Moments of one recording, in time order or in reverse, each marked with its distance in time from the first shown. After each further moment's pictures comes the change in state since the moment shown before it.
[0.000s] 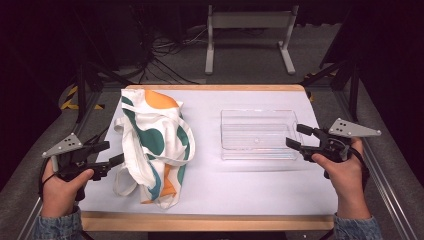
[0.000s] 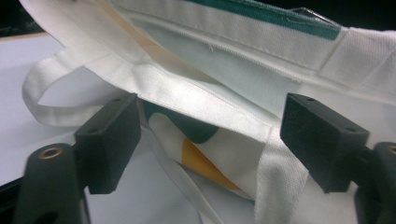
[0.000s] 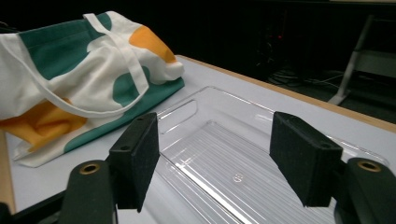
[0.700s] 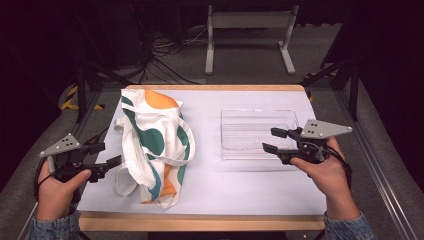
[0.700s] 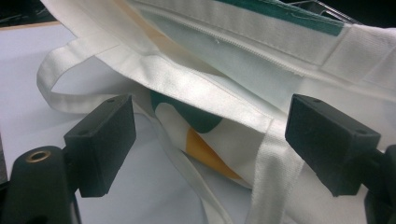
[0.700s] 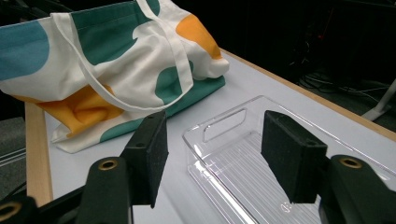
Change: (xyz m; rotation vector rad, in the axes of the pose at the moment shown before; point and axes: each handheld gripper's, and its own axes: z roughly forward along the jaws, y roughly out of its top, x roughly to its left) left arm -0.005 0.003 -0.010 0.019 0.045 -0.021; right arm 0.046 0.023 0.036 0.069 0.127 -0.118
